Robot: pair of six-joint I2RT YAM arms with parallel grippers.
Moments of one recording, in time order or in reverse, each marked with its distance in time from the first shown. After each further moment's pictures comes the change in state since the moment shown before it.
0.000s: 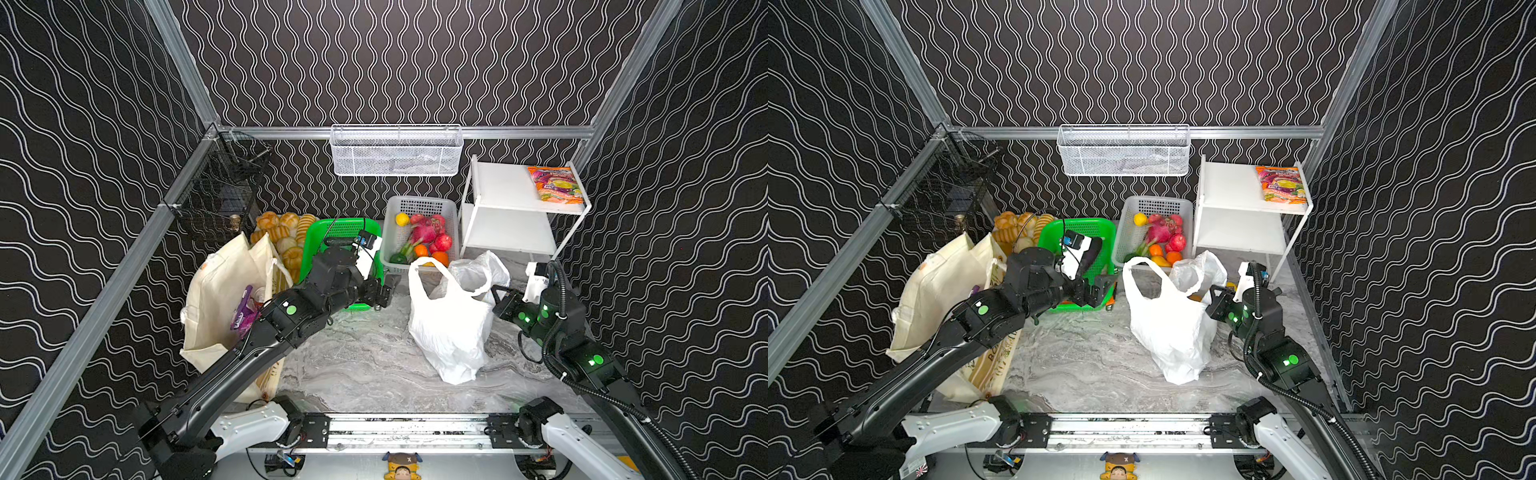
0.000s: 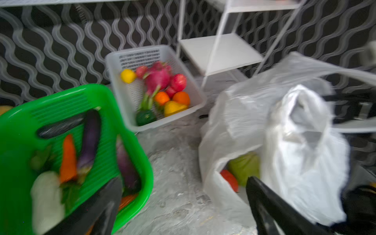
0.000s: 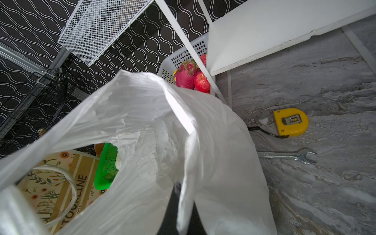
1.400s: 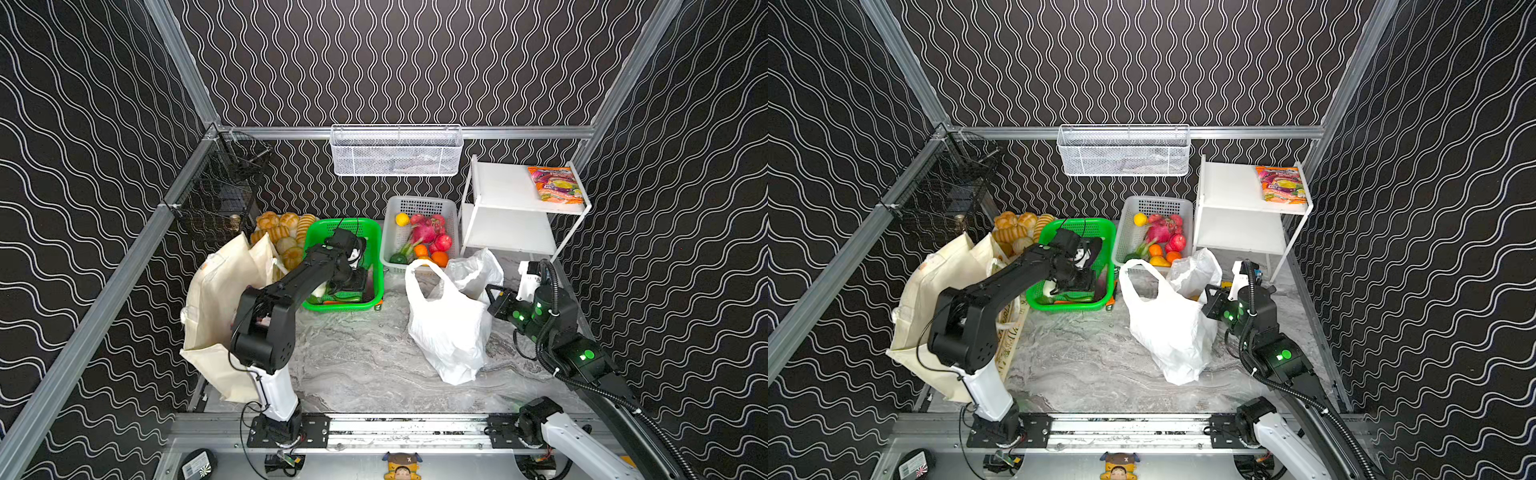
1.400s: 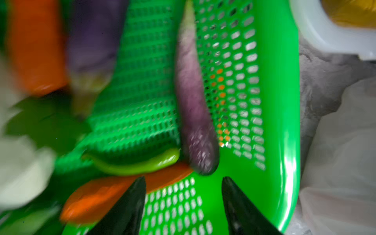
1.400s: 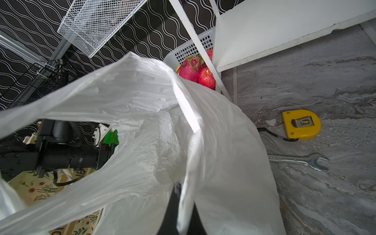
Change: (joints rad) left arm 0.379 0.764 0.251 -0.223 0.327 0.039; right arm 0.000 0.037 -0.029 0.065 -0.026 -0.030
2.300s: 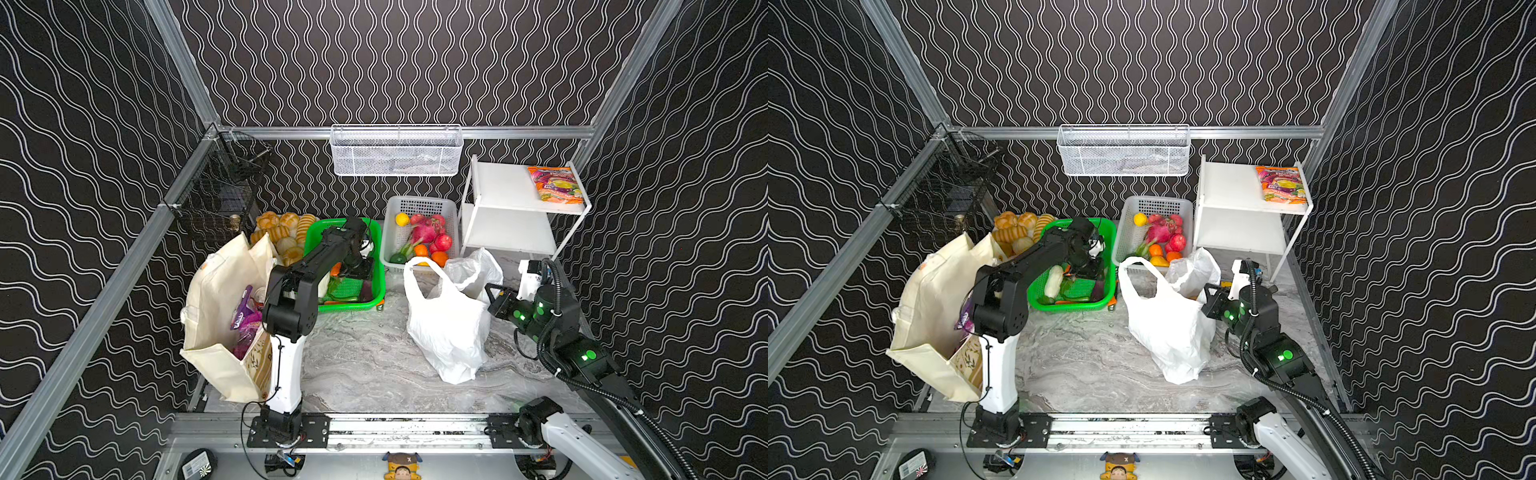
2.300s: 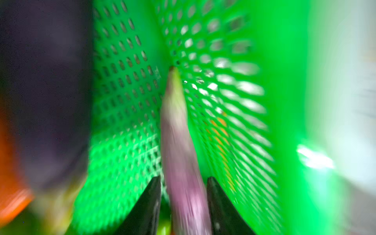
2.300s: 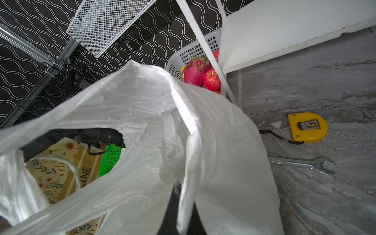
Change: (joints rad) left arm 0.002 0.210 0.317 -0.145 0.002 0.135; right arm 0.000 -0.002 0.009 0.002 -0.031 0.009
